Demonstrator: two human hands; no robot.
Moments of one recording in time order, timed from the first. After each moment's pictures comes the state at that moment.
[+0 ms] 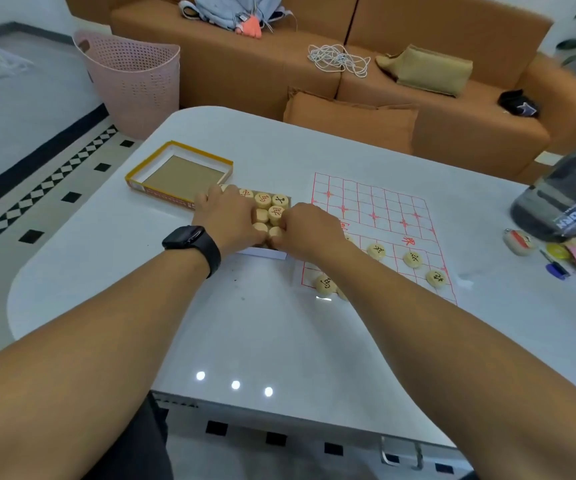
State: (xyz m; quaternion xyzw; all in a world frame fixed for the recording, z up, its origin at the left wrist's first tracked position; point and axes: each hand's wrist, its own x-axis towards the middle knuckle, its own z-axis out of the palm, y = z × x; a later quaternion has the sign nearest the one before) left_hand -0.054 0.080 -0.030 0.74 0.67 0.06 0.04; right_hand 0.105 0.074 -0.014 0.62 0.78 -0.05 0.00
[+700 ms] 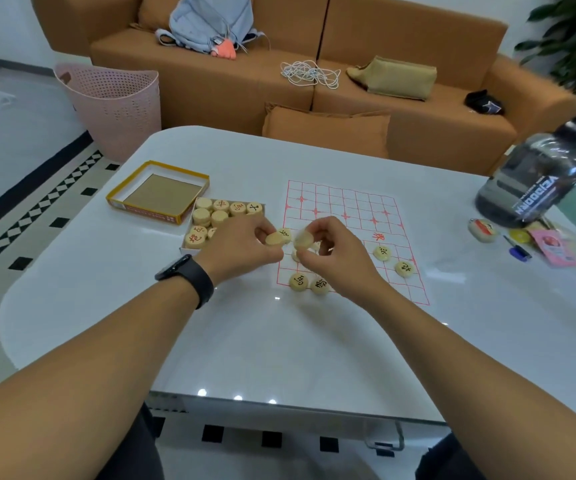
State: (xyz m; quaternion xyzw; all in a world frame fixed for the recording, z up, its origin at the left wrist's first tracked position) left_hand -0.009 0.024 -0.006 0.72 0.57 0.27 0.31; right_hand 0.191 -0.016 -0.003 0.57 0.65 -0.32 -0.38
